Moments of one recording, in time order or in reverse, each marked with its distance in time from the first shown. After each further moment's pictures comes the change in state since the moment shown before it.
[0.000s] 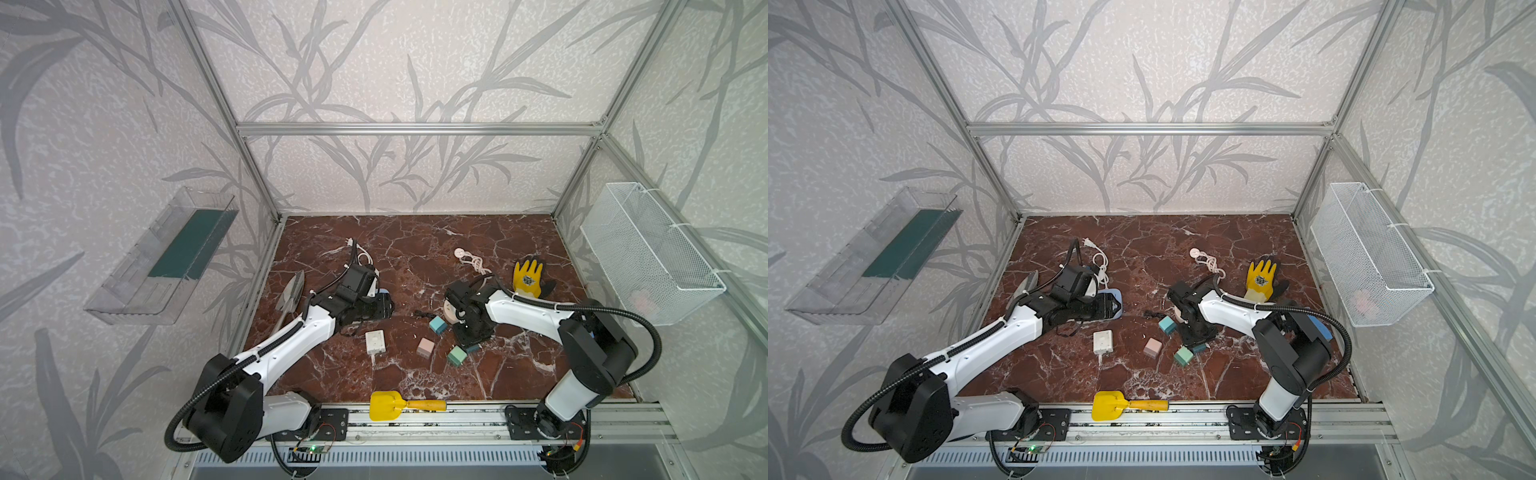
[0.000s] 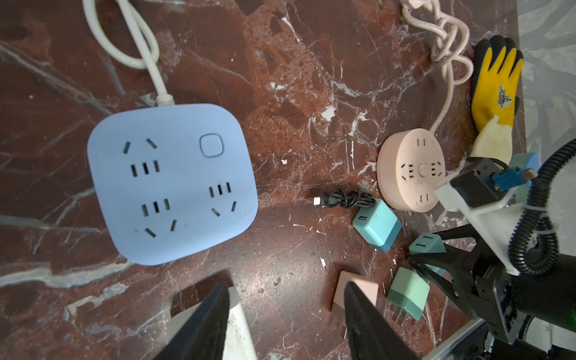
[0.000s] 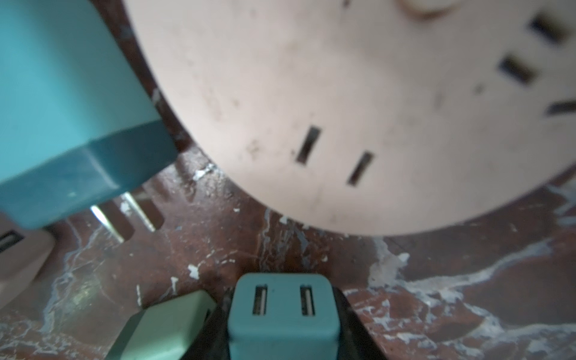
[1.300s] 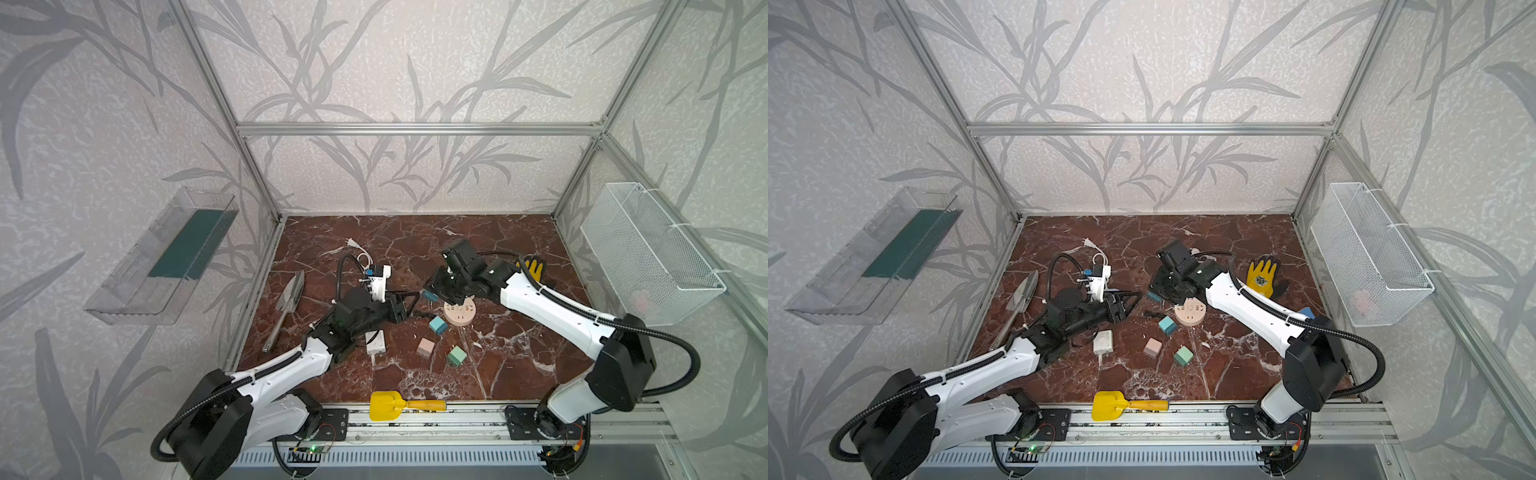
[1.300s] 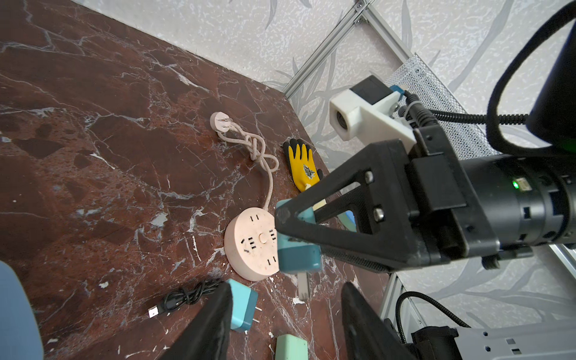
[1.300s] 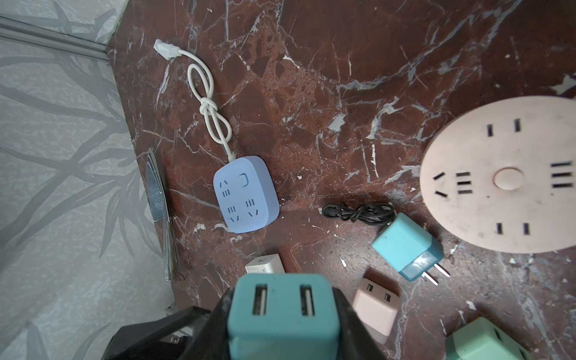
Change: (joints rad) left arm -0.149 -0.133 -0.323 0.863 0.056 -0.156; right arm 0.027 -0.076 0.309 0.235 -0.138 0.769
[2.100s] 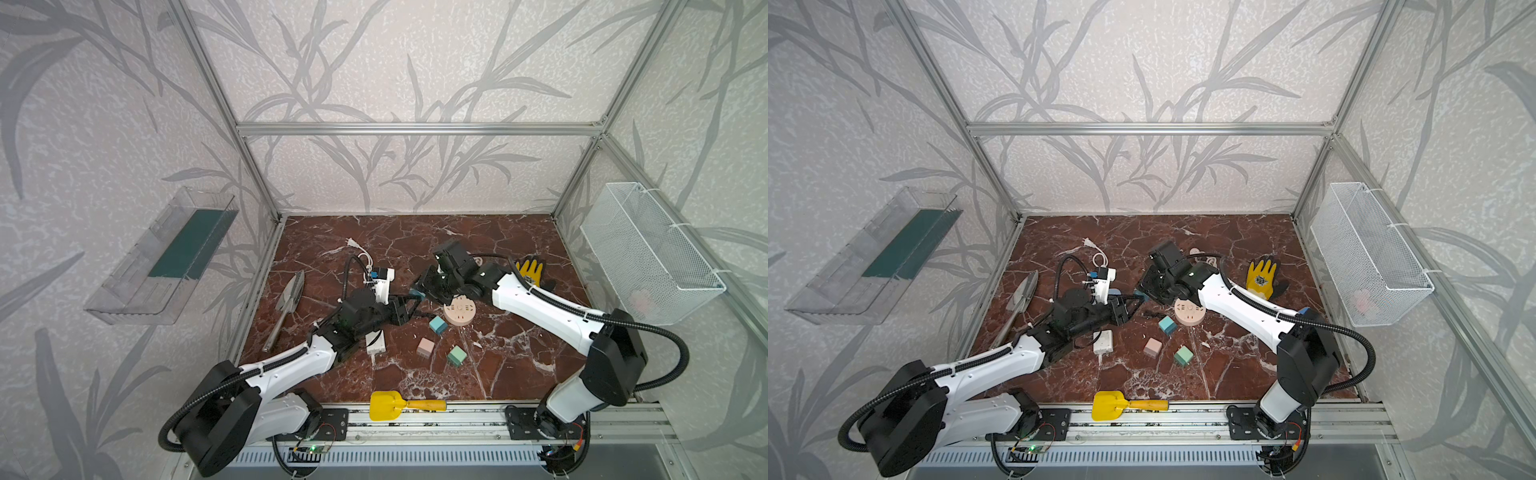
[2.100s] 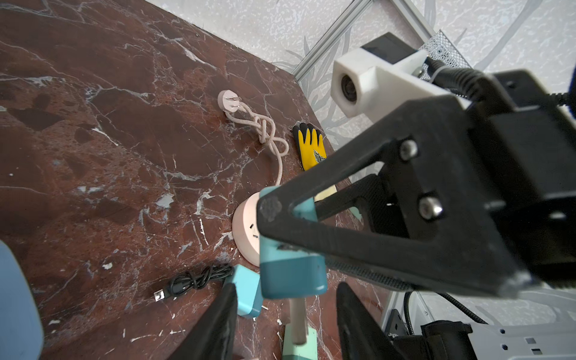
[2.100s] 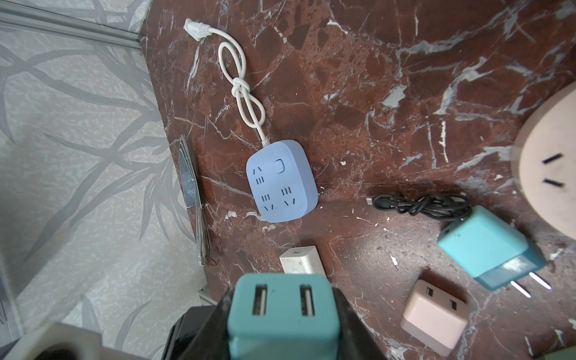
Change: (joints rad) left arm -0.014 0.051 0.000 -0.013 -0.010 0.000; right arm 0.035 0.033 0.000 0.114 -0.063 0.074
